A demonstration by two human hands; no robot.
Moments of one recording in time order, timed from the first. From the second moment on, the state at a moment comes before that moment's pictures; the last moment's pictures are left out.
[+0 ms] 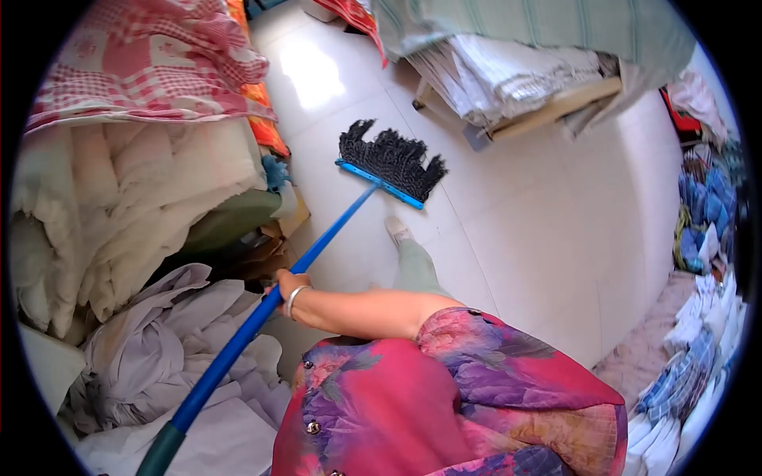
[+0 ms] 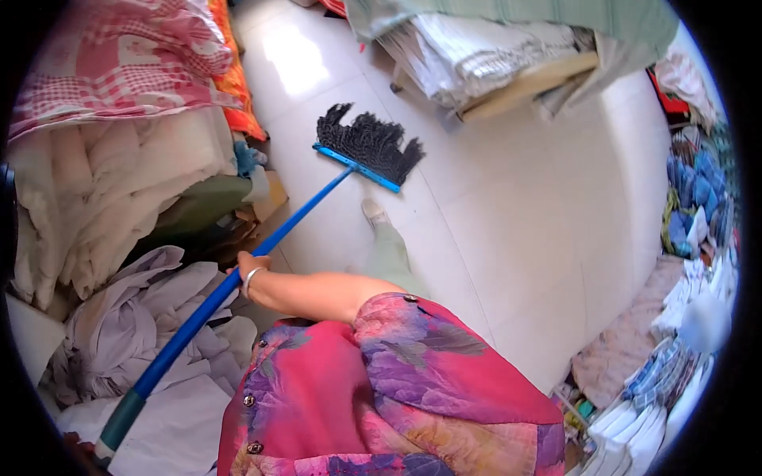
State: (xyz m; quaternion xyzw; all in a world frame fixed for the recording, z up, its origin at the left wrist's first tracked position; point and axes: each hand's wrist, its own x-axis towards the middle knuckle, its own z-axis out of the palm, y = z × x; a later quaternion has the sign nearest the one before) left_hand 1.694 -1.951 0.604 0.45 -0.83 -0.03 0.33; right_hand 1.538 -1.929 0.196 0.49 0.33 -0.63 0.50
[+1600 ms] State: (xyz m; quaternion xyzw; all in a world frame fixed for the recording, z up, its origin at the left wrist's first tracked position) left_hand 1.444 -1.500 0.393 -0.28 -0.88 -0.38 -0.10; right_hand 1.661 -1.244 0.045 0.53 0.05 -0.83 -0.18
